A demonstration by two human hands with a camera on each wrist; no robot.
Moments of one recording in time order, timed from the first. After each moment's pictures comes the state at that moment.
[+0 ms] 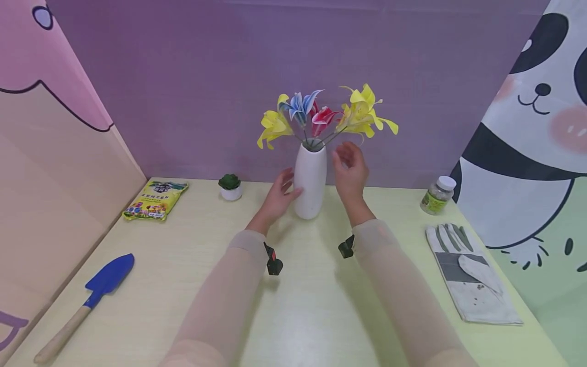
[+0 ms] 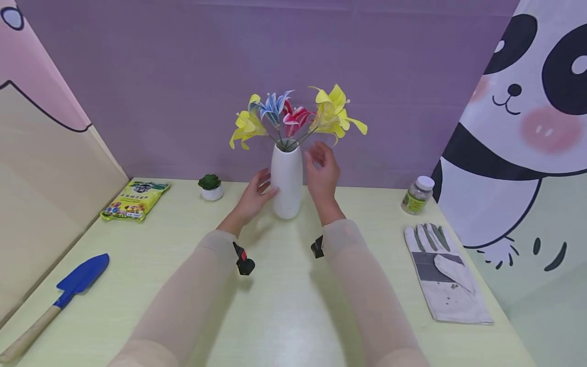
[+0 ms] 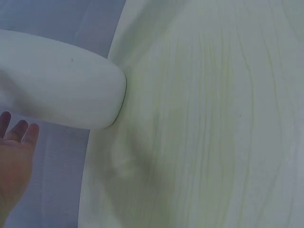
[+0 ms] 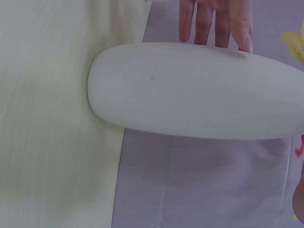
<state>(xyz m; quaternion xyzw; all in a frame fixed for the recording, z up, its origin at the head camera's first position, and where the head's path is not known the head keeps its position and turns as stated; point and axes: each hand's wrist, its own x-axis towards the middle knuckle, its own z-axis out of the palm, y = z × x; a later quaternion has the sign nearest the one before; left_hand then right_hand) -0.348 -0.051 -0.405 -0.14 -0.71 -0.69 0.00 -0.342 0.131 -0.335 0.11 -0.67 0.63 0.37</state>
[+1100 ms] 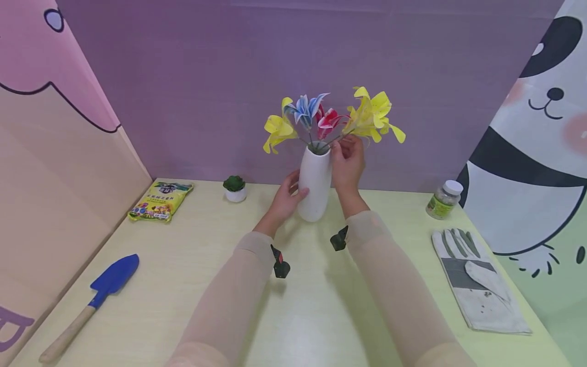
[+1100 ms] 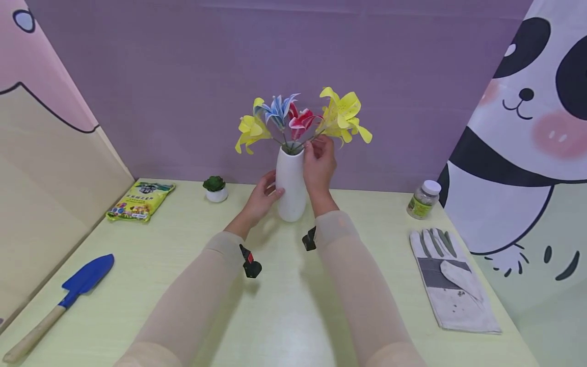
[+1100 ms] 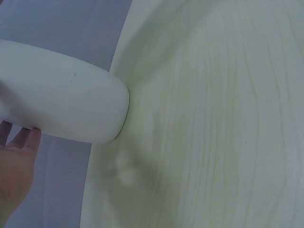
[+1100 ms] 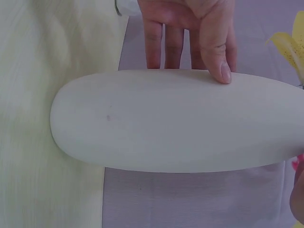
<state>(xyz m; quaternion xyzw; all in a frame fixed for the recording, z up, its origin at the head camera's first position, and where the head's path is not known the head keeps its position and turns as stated) -0.347 -0.045 -0.400 -0.15 -0.73 -0.67 0.02 -0.357 0.107 -0.315 0.07 -0.67 0.64 0.37</state>
